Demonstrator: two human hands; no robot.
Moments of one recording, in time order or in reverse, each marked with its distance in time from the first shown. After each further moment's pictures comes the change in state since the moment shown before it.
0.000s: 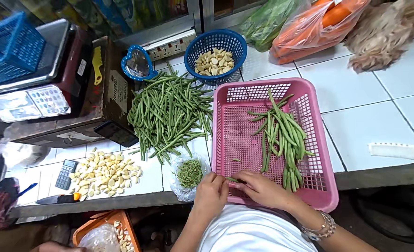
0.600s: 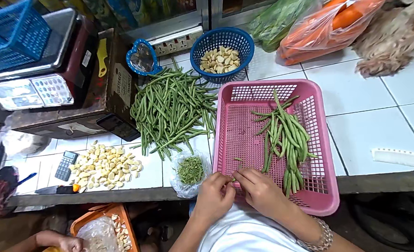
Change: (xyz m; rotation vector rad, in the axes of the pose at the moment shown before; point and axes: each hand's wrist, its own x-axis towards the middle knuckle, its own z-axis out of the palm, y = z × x) left_hand -0.001 0.012 -0.006 -0.209 0.080 0.029; right_hand 0.005 -0.013 0.028 -0.578 0.591 -0.419
